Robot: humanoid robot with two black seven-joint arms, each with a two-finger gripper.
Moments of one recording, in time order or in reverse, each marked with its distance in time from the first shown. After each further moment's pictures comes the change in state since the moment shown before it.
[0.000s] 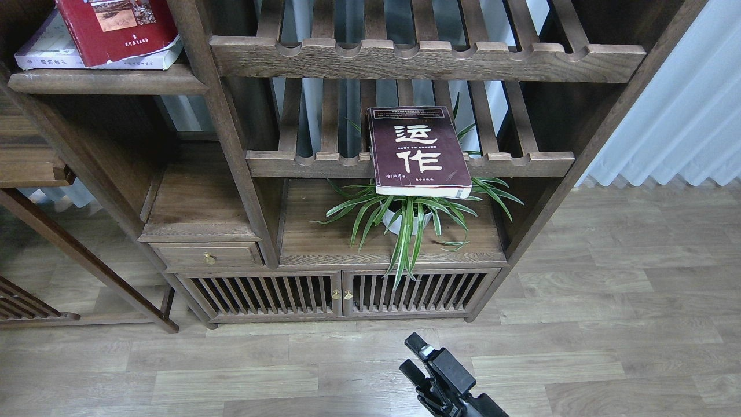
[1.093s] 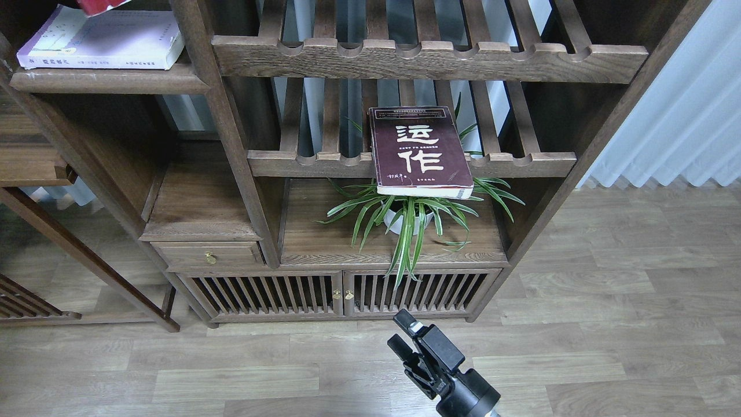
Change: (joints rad) left arm -0.218 -0.045 0.140 0.093 -0.099 0.000 0.000; right arm 0.102 0.031 -0.015 -0.001 0.008 0.000 0.002
